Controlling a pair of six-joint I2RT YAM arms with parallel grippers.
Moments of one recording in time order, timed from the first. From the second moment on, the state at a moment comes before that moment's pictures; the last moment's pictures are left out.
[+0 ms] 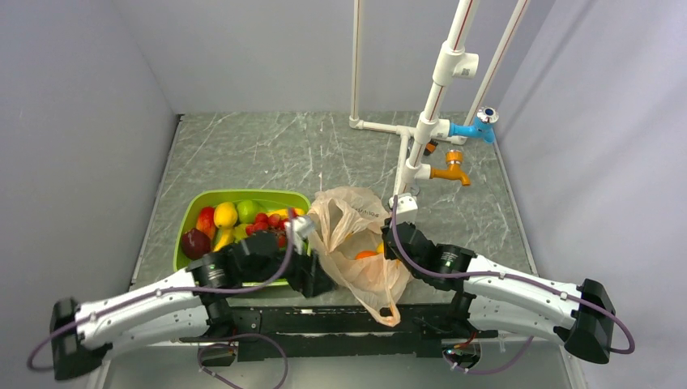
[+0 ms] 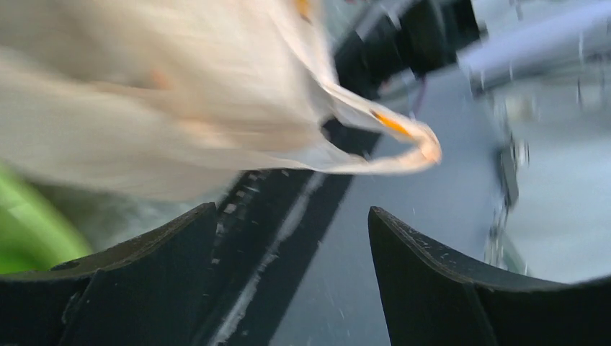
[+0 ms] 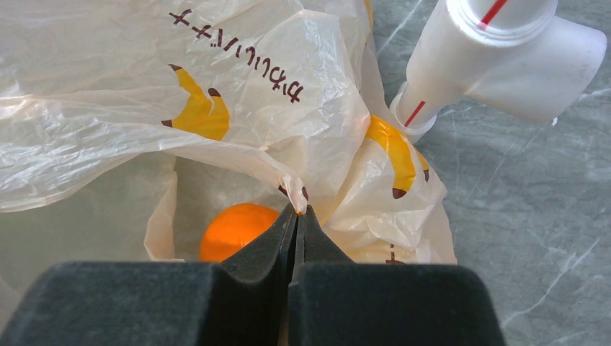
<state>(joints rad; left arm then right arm) -0.98 0.66 0.53 -0.26 0.22 -0.68 1.05 0.89 0.58 -0.34 0.57 0.51</state>
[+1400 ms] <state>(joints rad) -1.19 1.60 0.85 0.08 -0.14 -0.69 1.05 0.77 0.47 -0.47 0.46 0.80</state>
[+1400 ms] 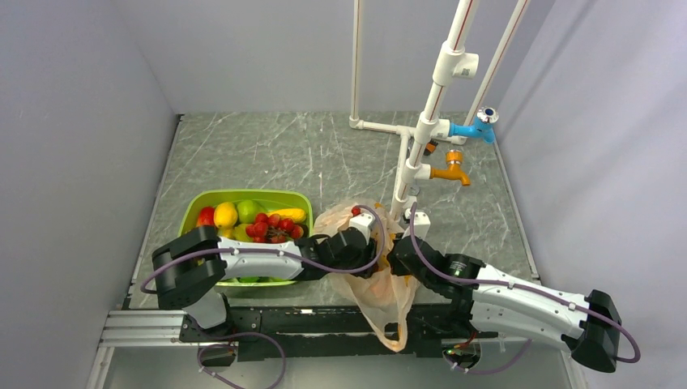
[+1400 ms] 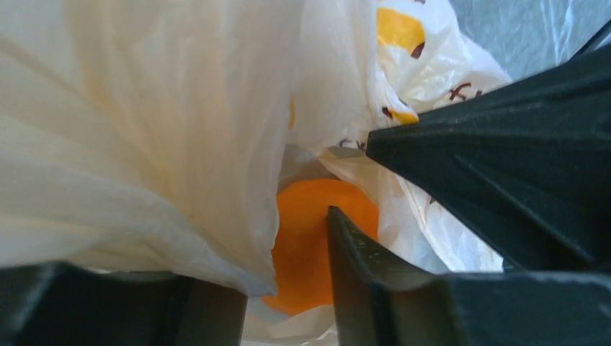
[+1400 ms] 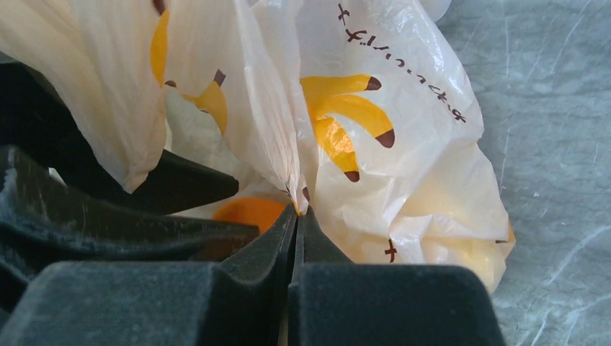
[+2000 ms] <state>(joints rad) -1.28 1.60 0.85 0.03 -0.18 -0.69 1.05 0.67 0.45 -0.58 0.41 0.91</state>
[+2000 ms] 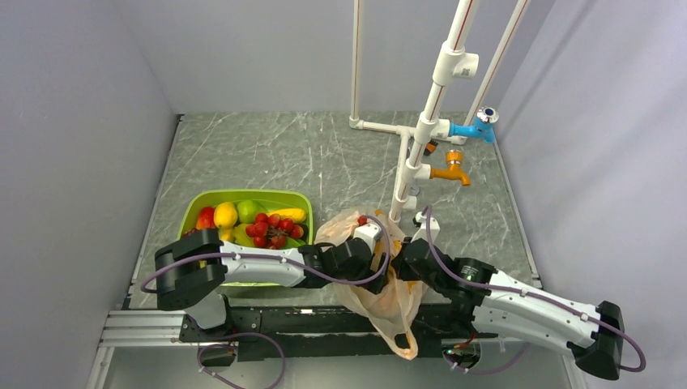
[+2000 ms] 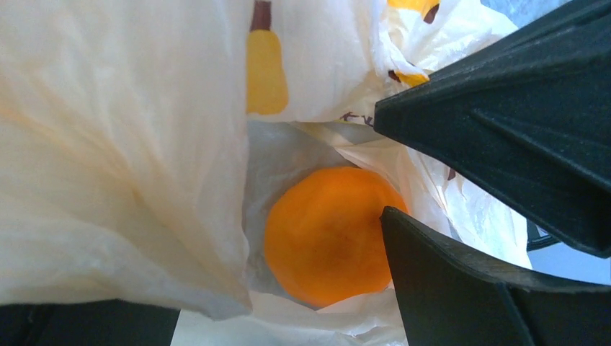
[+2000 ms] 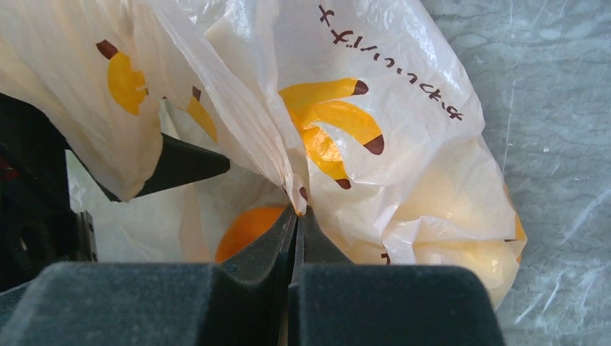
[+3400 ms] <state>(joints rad) -0.98 1.59 0.93 -0.11 -0.18 -0.52 1.04 0.87 0.42 -0.25 0.50 0.76</state>
